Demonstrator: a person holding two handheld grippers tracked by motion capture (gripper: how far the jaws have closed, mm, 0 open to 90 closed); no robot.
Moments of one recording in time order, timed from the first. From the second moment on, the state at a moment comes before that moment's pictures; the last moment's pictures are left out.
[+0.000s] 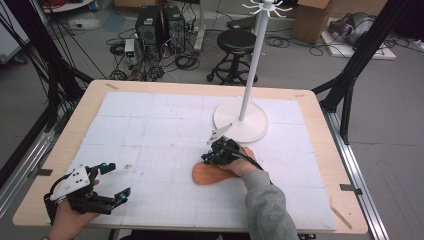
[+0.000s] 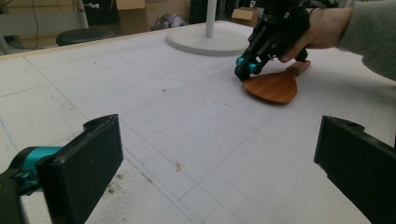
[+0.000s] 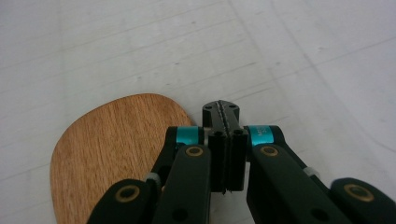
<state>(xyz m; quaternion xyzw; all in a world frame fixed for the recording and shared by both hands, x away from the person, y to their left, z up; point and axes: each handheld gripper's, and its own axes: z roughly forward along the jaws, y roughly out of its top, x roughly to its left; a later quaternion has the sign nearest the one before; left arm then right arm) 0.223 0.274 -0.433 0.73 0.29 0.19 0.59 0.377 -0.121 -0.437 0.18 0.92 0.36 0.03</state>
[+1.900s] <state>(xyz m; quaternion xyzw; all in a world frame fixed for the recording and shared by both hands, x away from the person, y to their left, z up) 0.225 0.271 -0.431 0.73 0.29 0.19 0.59 0.273 -0.239 -0.424 0.23 0.86 0.45 0.08</state>
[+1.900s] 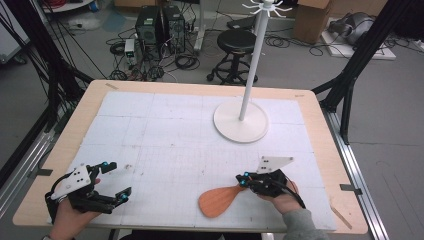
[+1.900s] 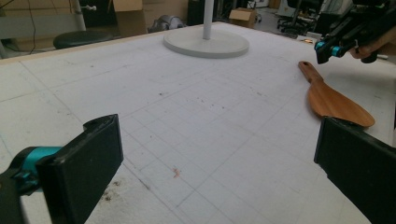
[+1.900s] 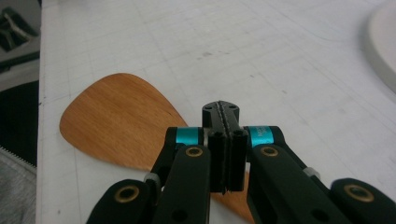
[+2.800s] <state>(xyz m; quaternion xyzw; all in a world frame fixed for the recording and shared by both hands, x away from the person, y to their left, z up) 0.225 0.270 -0.432 0.74 0.29 0.19 0.59 0.274 -0.276 -0.446 0.30 0.86 0.40 0.05</state>
